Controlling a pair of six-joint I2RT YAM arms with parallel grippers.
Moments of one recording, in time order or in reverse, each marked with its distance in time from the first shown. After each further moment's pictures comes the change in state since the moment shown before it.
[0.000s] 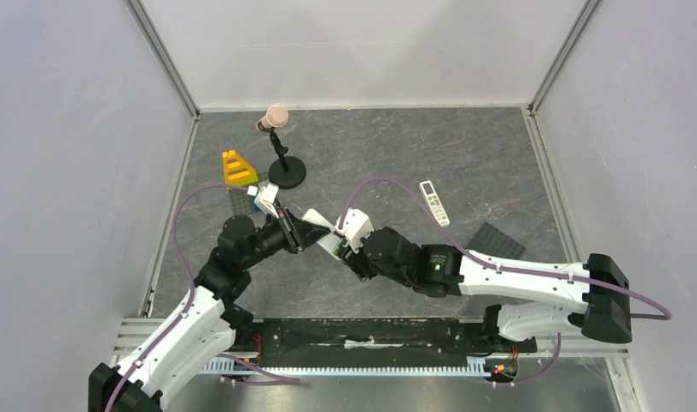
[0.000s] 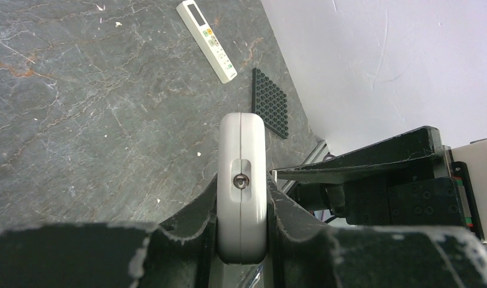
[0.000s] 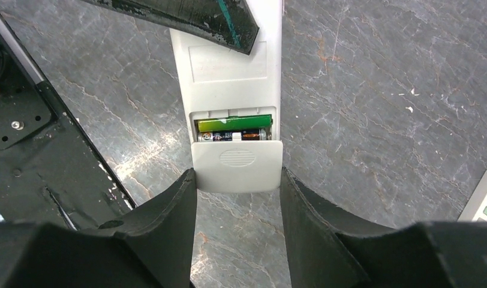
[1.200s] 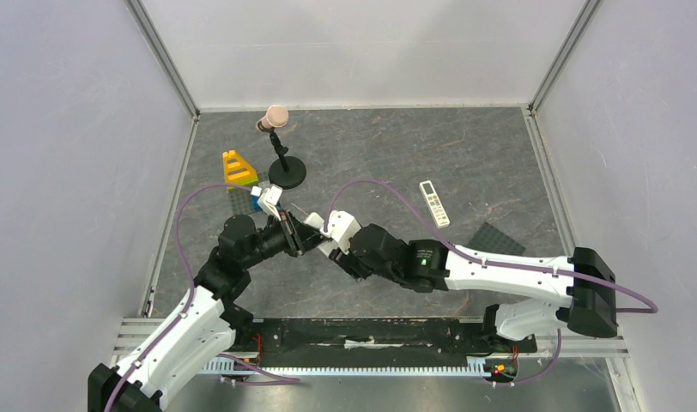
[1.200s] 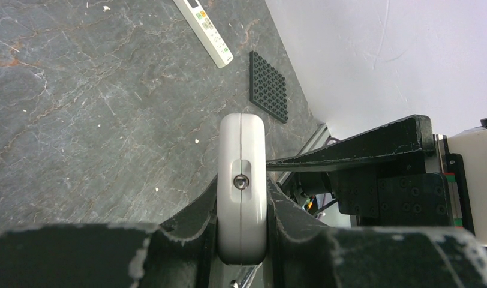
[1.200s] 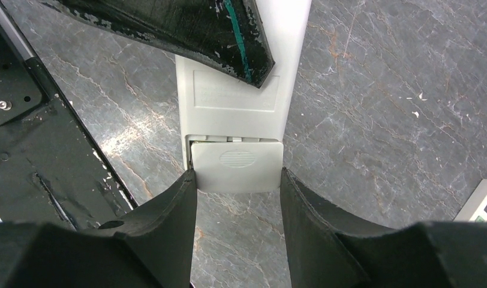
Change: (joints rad) left arm -0.005 0.000 0.009 -0.037 0.054 0.030; right arm 0.000 0.095 0.084 -0.072 -0.041 -0.049
